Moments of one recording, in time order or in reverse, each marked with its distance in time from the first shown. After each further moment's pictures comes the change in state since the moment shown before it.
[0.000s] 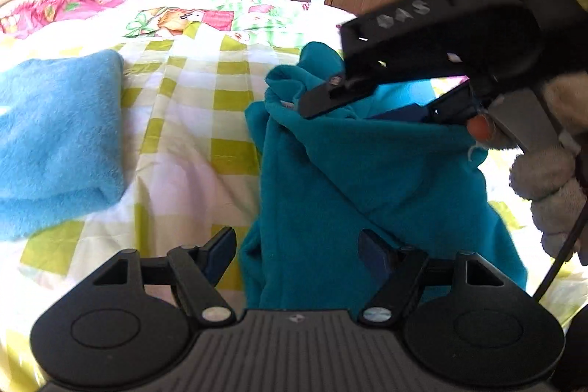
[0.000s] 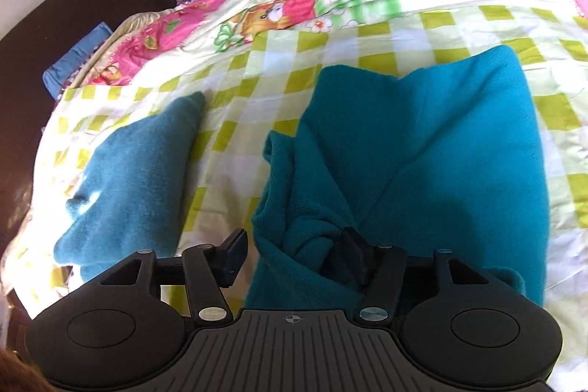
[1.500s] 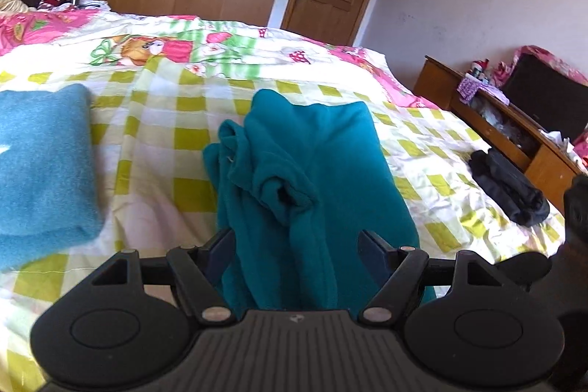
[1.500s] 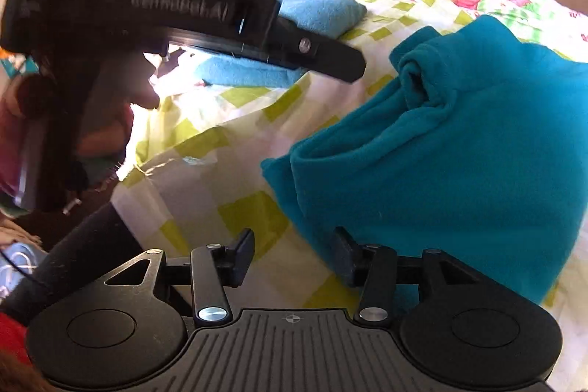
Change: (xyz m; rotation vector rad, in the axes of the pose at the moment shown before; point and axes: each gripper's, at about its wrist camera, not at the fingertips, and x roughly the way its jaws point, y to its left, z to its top) left arm -0.035 -0.015 0.019 0.047 -0.052 -0.162; right arm -0.056 0.009 -0.130 -0.529 0.115 0.208
